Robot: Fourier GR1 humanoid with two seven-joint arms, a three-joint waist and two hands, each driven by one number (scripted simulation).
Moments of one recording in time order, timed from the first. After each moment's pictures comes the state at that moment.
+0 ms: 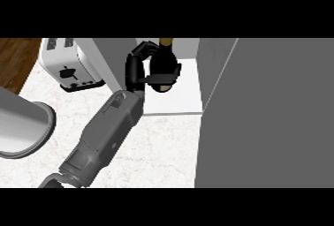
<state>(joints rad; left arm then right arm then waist) -0.93 0.01 -0.17 -0.56 0.41 0.51 -0.58 -0.08 -0.05 0.01 -2.44 -0.17 0.19 0.62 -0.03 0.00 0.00</state>
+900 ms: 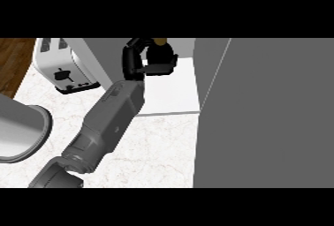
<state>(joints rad) -1.09 0.00 0.00 -0.30 0.49 0.45 -0.70 -0.07 -0.03 0.03 -2.42 -0.17 0.20 0.60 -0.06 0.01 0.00</state>
